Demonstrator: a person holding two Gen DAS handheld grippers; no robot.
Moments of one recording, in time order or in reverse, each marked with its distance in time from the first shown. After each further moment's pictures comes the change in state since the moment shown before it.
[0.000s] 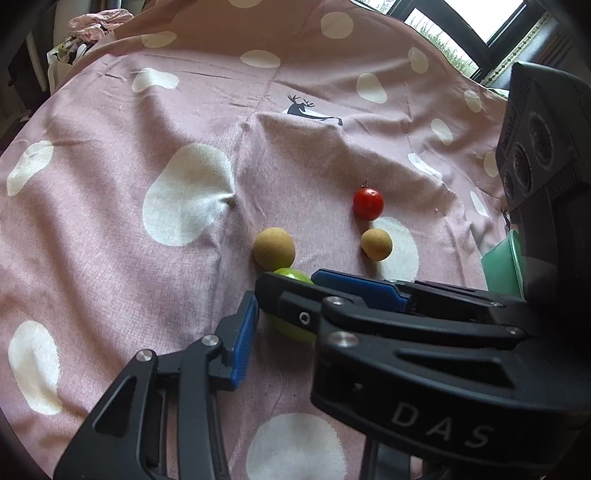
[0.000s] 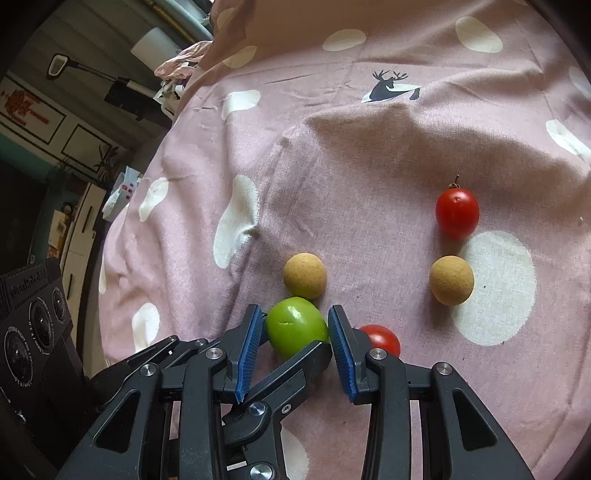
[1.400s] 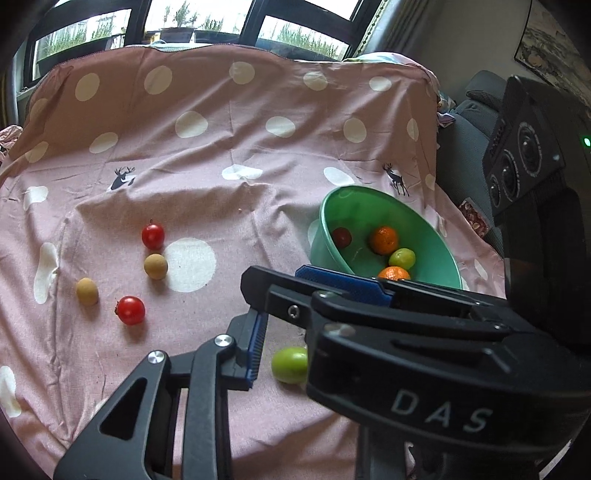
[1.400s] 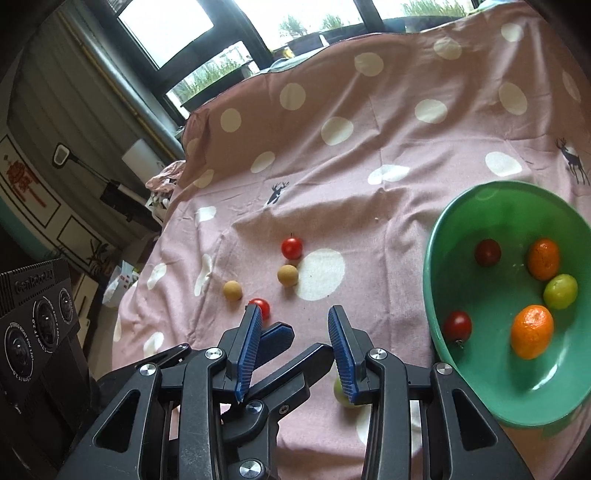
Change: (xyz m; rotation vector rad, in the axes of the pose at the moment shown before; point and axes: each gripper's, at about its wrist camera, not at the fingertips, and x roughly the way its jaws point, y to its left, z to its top) left arm -0.033 -0.158 -0.039 0.341 -0.086 -0.215; right arm -0.160 -0.068 -0.096 0.154 -0.409 -0.072
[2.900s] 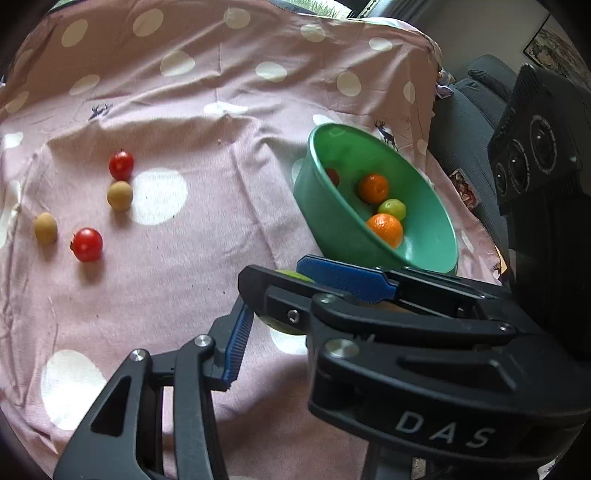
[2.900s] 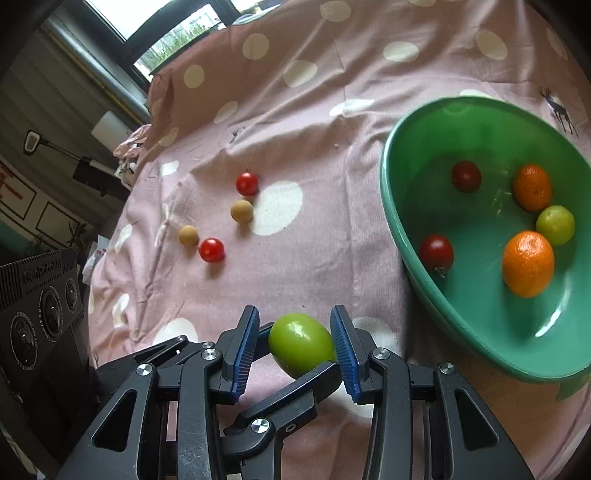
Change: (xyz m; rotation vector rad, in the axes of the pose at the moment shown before) left arm 0.018 -0.006 -0.022 -0.039 0.138 -0.079; right arm 0.018 -0.021 -0.031 0.037 0.146 -0.084
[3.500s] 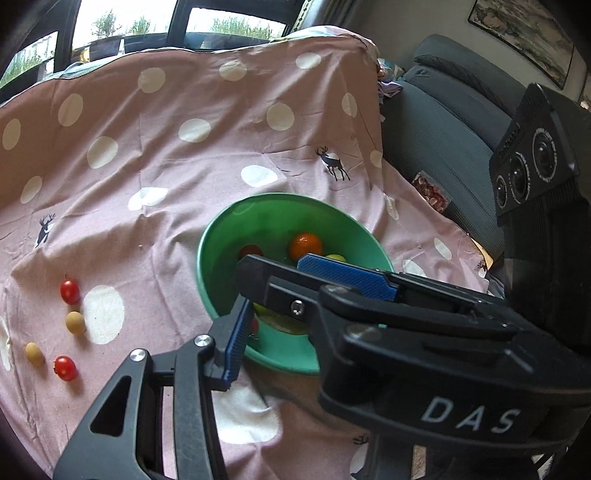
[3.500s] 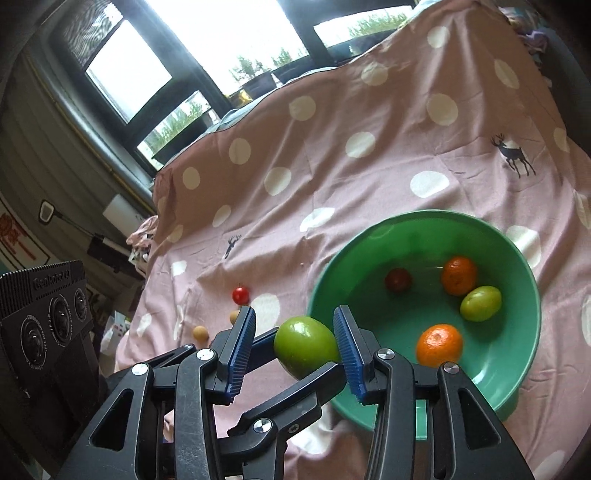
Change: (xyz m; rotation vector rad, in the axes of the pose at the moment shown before) left arm 0.012 -0.081 0.058 0.209 -0.061 -0.040; right arm -0.086 -0.054 0.036 0.114 -0.282 0.034
